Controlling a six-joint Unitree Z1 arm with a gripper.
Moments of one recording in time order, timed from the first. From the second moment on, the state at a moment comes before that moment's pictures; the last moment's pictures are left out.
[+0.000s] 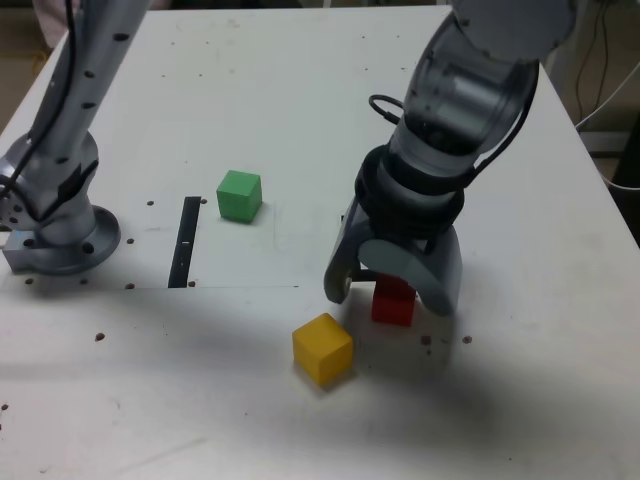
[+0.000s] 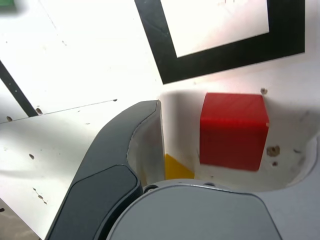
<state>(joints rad) -0.33 2.21 -1.73 1.39 0.03 -0.05</state>
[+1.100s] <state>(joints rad) -0.33 2.25 -1.76 1.38 0.06 -0.06</state>
